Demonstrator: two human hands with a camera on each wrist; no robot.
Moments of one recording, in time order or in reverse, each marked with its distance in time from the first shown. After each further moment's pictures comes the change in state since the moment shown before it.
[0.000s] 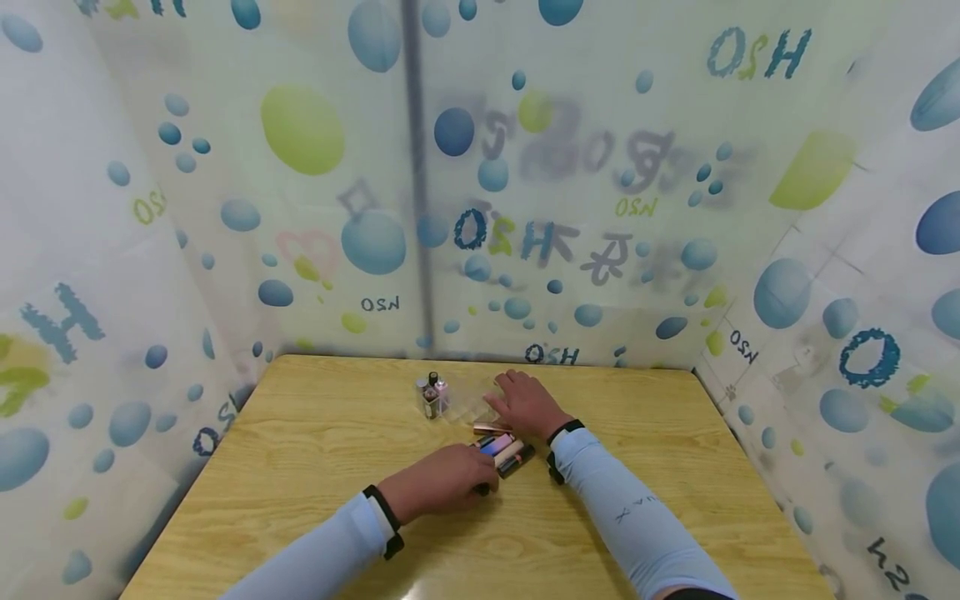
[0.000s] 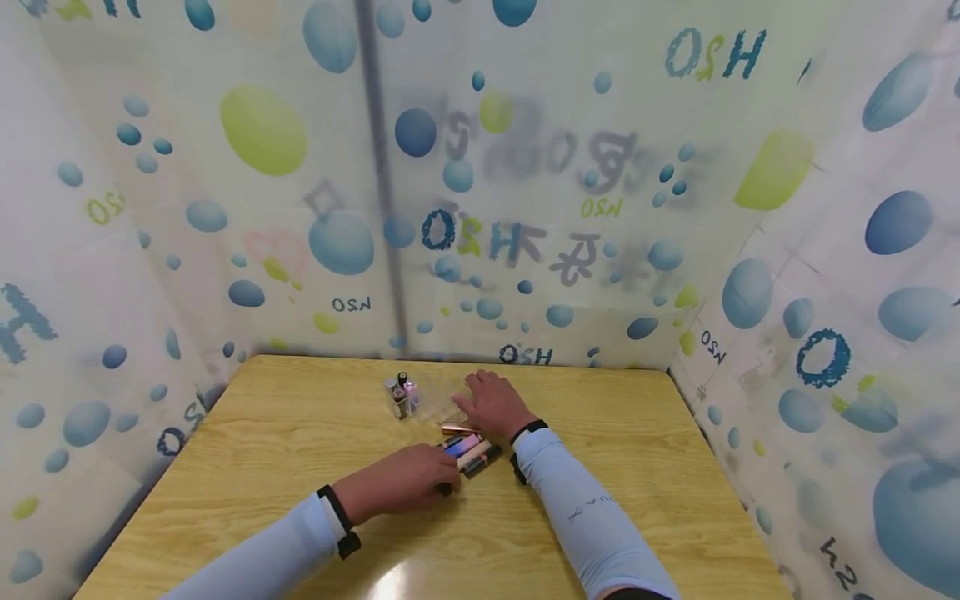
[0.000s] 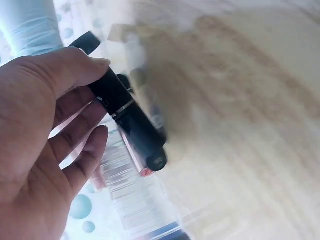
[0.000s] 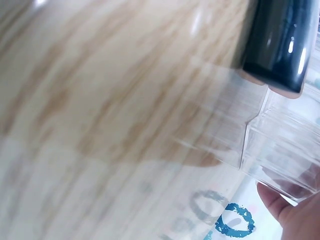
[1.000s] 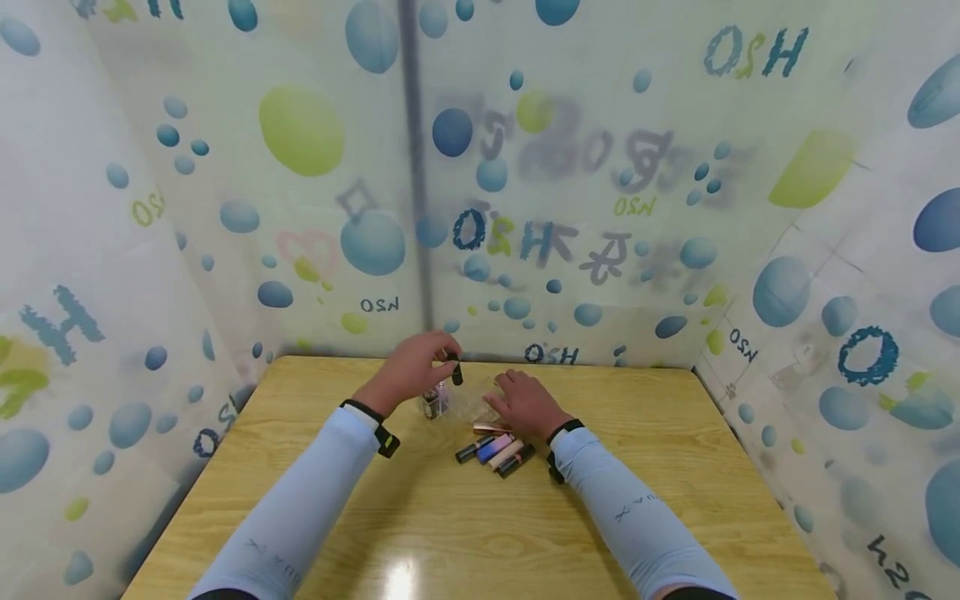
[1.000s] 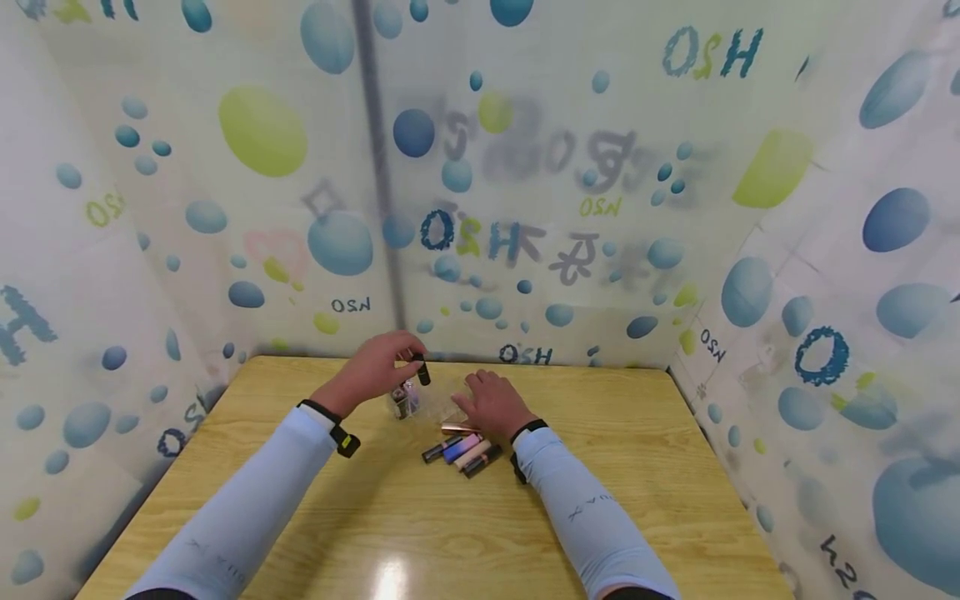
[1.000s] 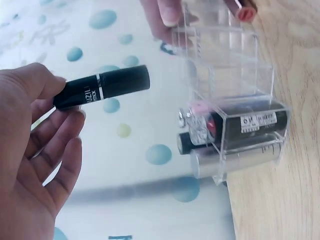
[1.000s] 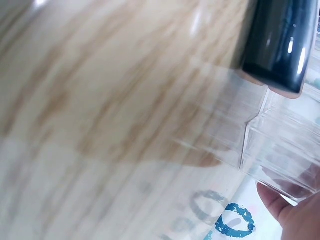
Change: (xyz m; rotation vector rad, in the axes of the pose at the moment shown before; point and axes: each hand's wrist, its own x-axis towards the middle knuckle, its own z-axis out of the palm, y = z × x) left_hand 0.004 -0.110 -0.093 -0.254 0.395 -0.430; right_hand -0.001 0.000 -0.001 0.042 0.015 -0.024
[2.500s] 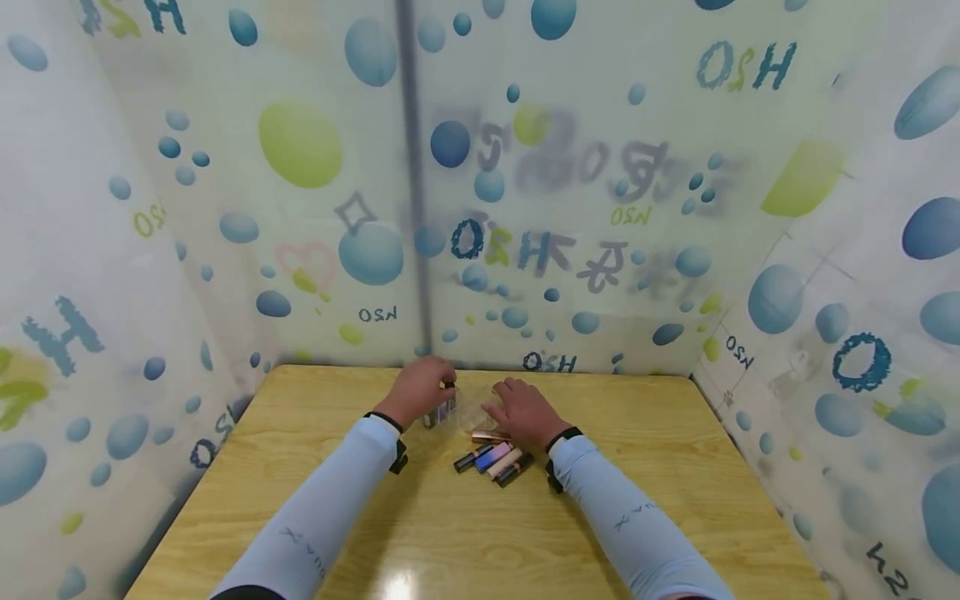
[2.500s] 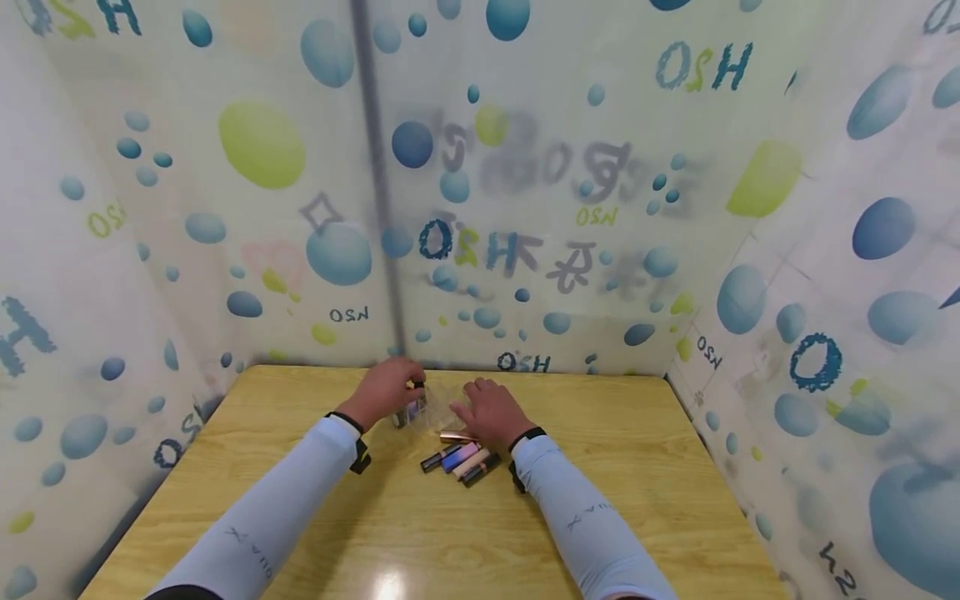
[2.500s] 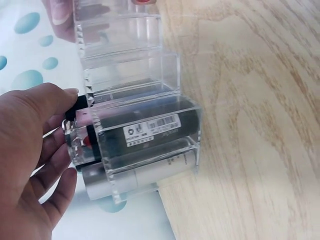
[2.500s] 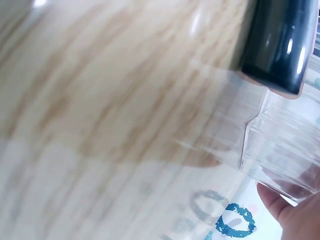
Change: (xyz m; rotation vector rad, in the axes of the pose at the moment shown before) left_hand 0.011 -0.031 0.054 0.283 -0.079 -0.092; right_hand 0.003 0.003 0.006 -0.043 -0.001 0.010
